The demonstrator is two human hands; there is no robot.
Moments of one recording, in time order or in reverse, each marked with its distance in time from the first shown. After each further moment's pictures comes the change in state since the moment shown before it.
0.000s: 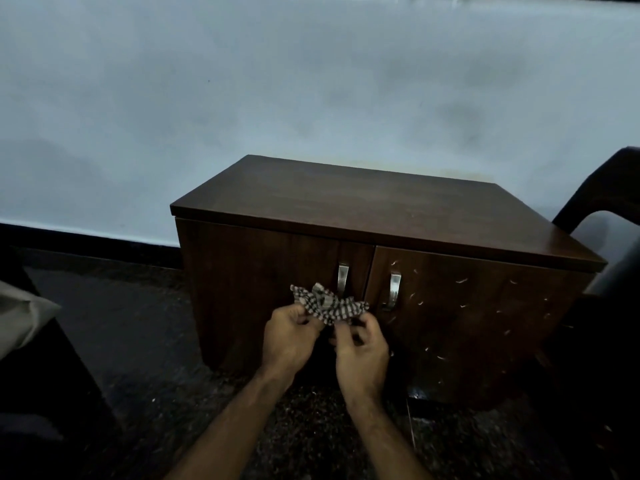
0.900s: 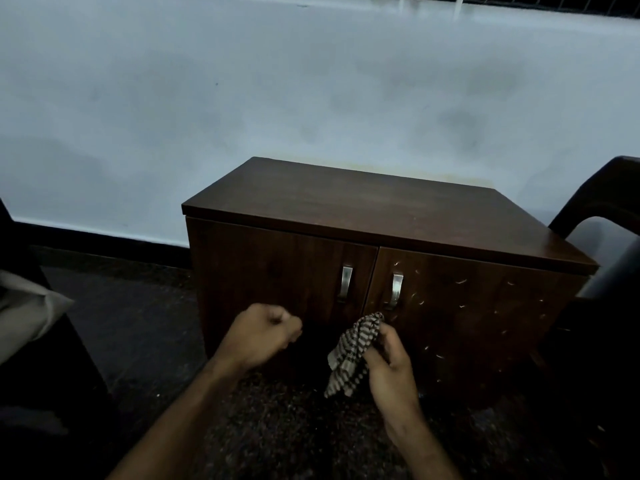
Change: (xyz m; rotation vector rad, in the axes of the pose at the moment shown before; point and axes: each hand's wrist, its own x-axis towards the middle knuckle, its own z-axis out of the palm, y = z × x) left_hand -0.014 0.026 -0.066 0.428 -0.154 0.016; right_hand -0.007 -0.008 -0.052 -0.017 -0.236 0.156
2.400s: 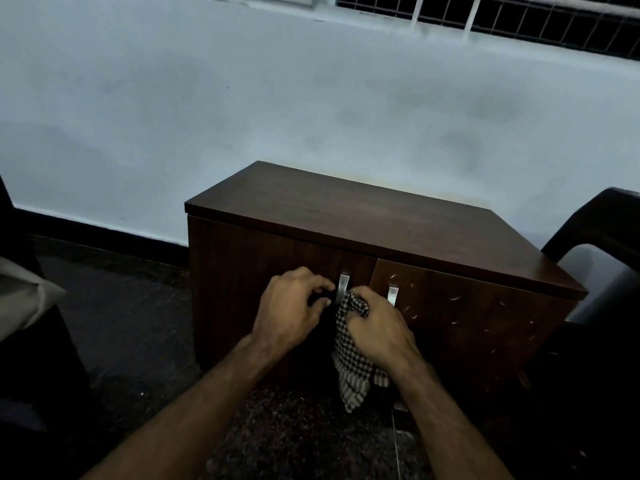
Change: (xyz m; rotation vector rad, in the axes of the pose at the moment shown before) left_hand 0.027 0.051 0.026 0.357 0.392 0.551; right_hand 0.022 -0.102 0.004 -0.853 -0.136 -0.128
